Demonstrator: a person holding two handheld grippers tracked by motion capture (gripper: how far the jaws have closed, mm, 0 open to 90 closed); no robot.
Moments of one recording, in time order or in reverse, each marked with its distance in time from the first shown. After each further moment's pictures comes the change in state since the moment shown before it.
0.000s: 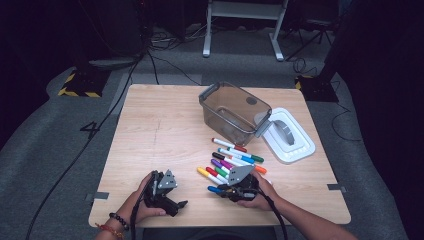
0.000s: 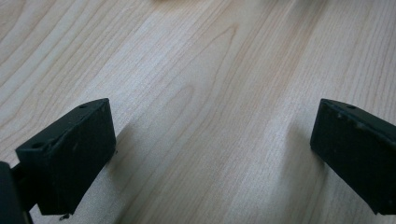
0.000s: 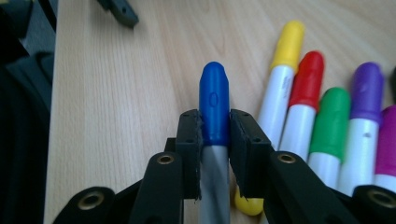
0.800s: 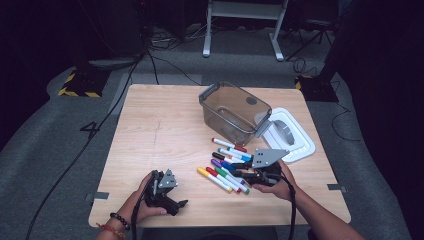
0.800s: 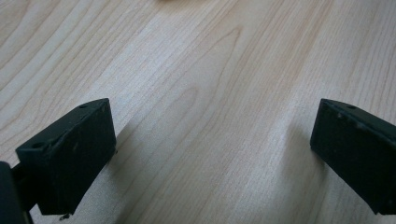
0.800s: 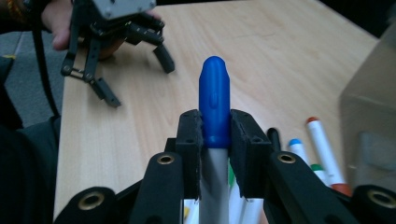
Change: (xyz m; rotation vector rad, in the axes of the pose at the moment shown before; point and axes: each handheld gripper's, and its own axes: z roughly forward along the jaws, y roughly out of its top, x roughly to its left) left arm 0.000 0.001 0.001 -0.002 0.009 -0.010; right arm -0.017 0.022 -0.082 -0.225 -0.128 -0.018
